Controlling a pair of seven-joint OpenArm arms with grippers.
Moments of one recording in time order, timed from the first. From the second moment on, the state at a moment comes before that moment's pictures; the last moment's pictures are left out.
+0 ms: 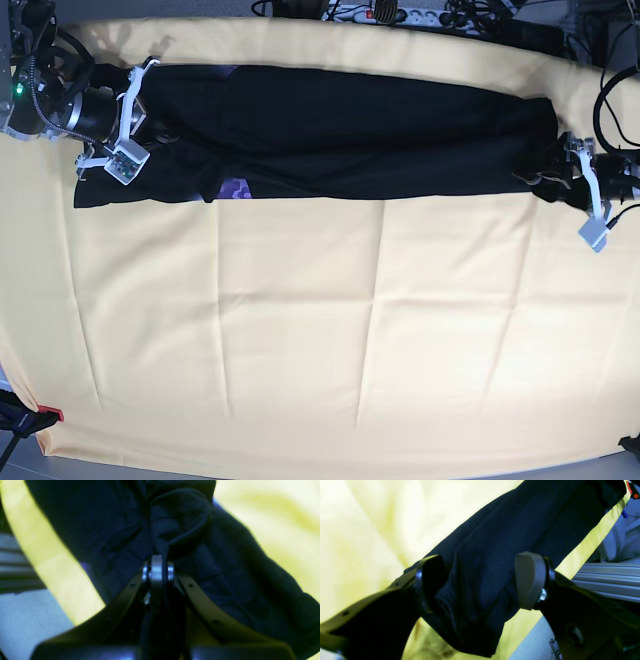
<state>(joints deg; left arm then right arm) 2.1 -49.8 -4.8 80.2 -87.4 -41.9 75.2 -22.8 36.8 7.4 117.0 46.0 41.8 -57.5</state>
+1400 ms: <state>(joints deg) 0.4 -60.2 -4.8 80.2 -87.4 -41.9 79.9 -25.2 39.1 7.4 118.7 33.9 41.8 -62.5</state>
